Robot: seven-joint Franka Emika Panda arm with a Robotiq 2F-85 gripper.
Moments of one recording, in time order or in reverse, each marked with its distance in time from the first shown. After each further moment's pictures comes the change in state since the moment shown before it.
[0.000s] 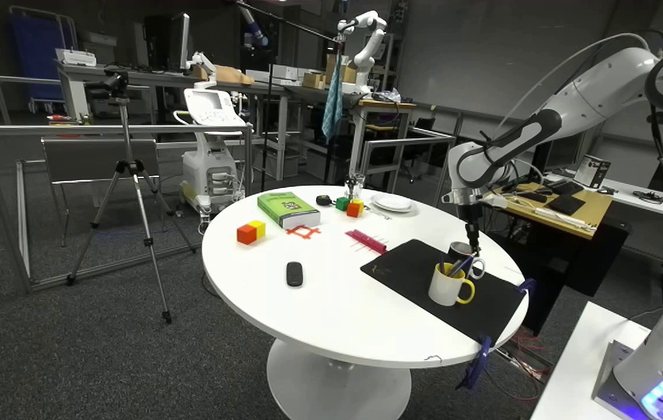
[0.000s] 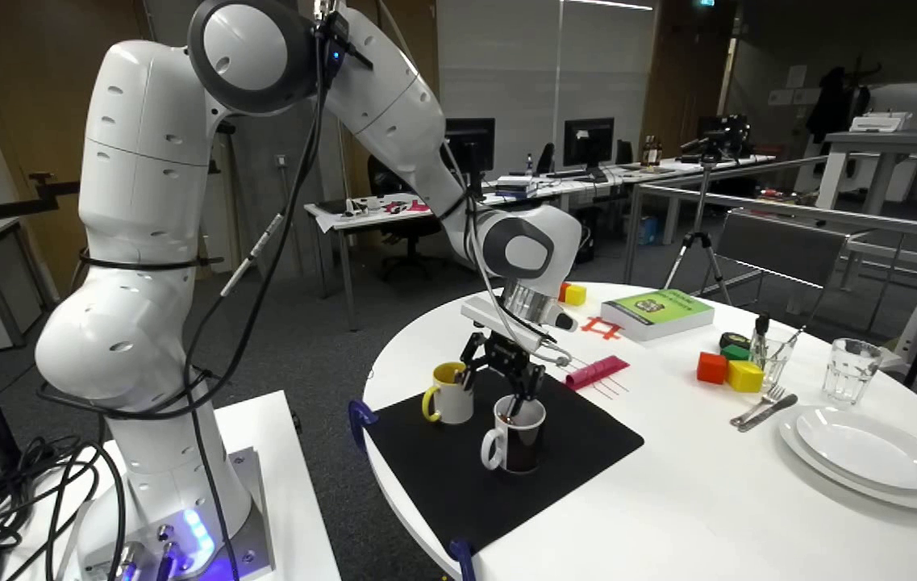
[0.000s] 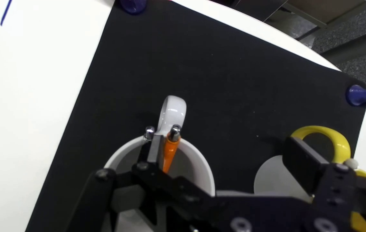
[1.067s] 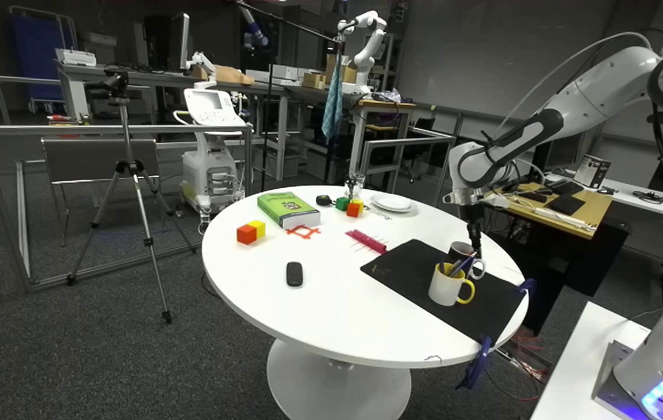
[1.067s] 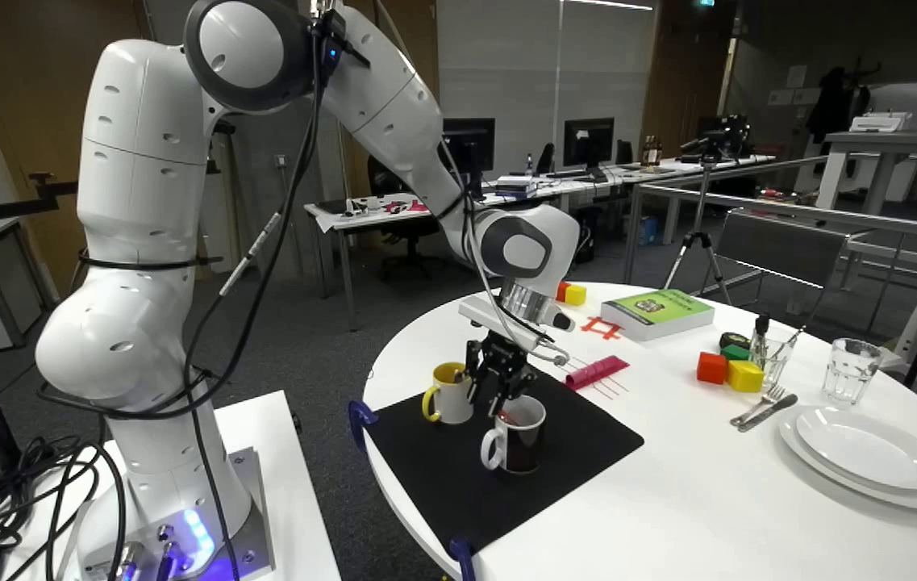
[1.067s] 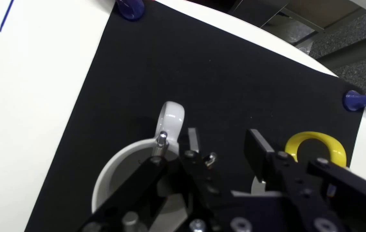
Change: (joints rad) arm 0.002 -0.010 -0.001 -0.011 -0.004 -0.010 0.000
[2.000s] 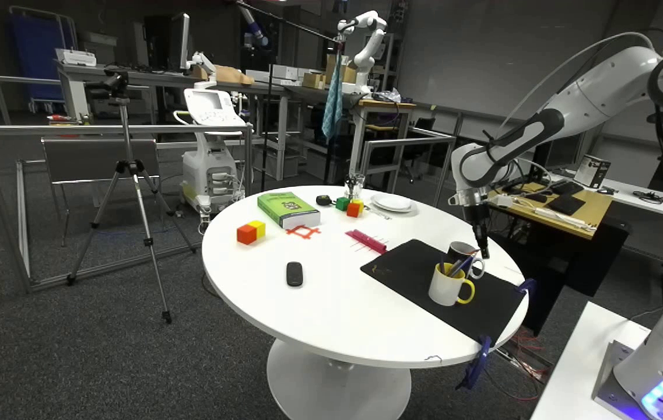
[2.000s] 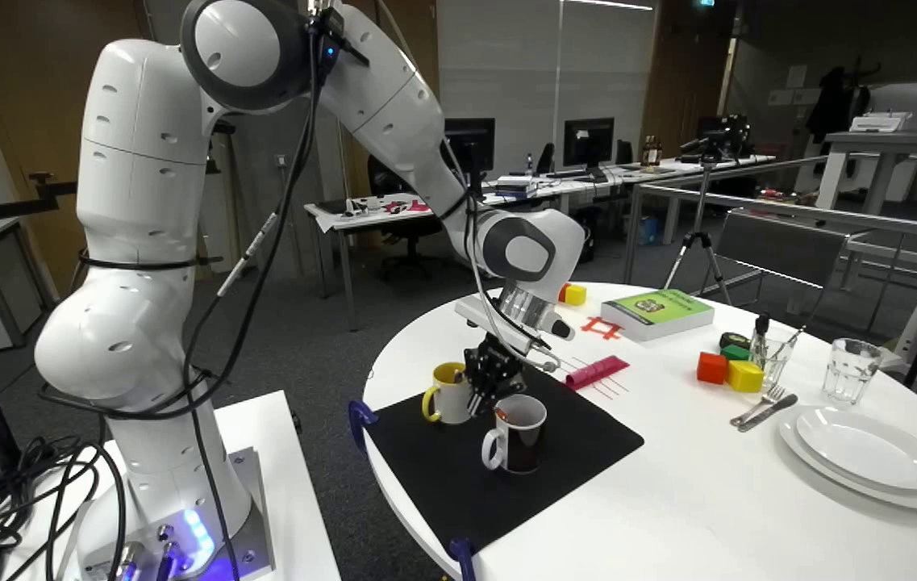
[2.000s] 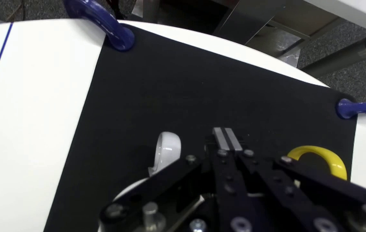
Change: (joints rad) arm -0.008 -0.003 -0.016 -0.002 0.007 -0.065 0.054
